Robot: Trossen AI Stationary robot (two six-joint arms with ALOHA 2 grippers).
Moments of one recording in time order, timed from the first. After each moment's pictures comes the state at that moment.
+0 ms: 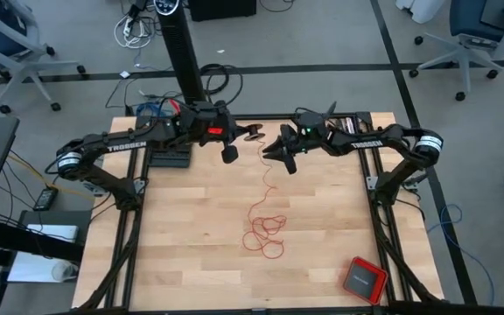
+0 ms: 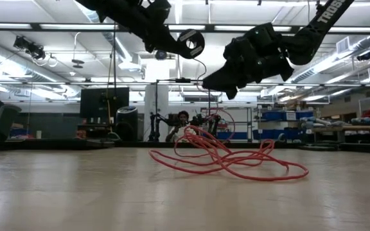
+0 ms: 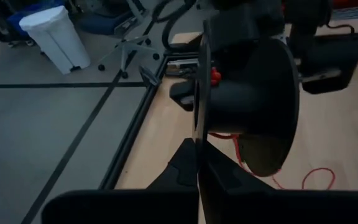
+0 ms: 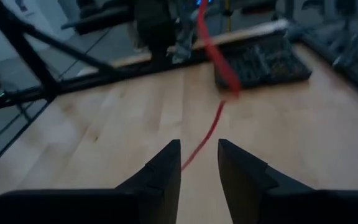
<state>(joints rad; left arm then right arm) 0.37 1.40 1.13 -0.14 0.01 0.23 -0.50 1.57 0.74 0.52 -0.58 0.05</state>
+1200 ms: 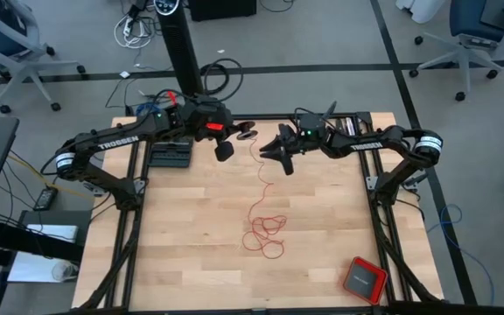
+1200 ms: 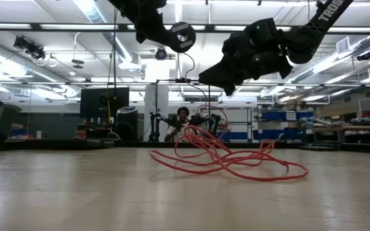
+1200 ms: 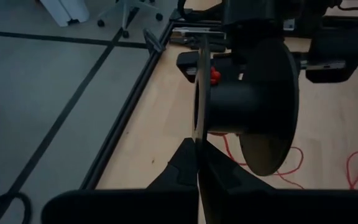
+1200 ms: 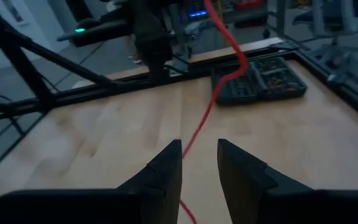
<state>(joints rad) 0.35 1.39 1.33 -0.50 -0.05 0.13 -0.45 1.57 0.74 0.58 -0.51 0.08</state>
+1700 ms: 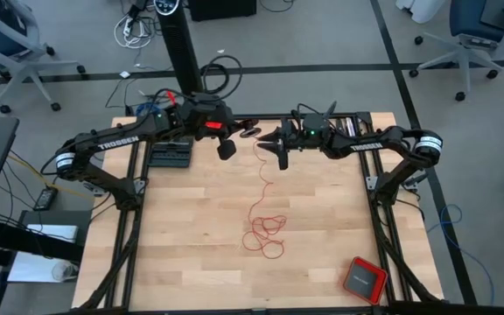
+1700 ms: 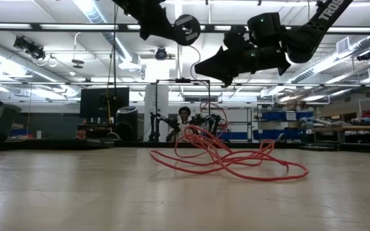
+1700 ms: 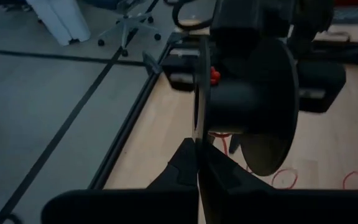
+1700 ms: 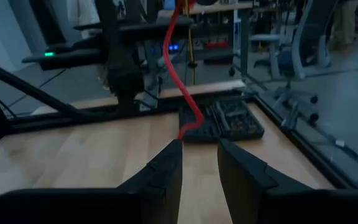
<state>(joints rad) 0.35 1.39 1.33 -0.42 -0.03 0.13 -0.43 1.57 0.75 0.73 -0.36 0.05</state>
